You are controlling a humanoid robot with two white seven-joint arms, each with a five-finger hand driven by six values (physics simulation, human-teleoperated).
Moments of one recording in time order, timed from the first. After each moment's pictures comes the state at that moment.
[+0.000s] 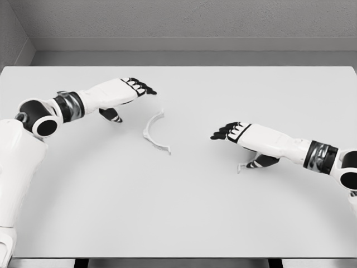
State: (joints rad) left arm -0.59 0.32 -0.26 -1.25 -0.86 -0.61 -0.61; right arm -0.24 -0.59 0.27 -1.58 0.41 -0.61 0.60
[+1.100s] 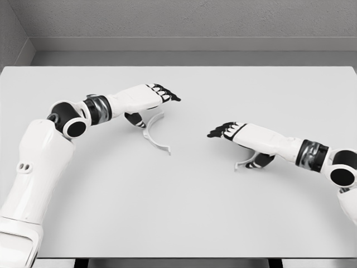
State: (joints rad) left arm -0.61 0.19 -0.29 -1.20 -0.91 -0.61 -0.61; right arm -0.28 -0.52 0.28 -1.50 0.42 -0.61 0.61
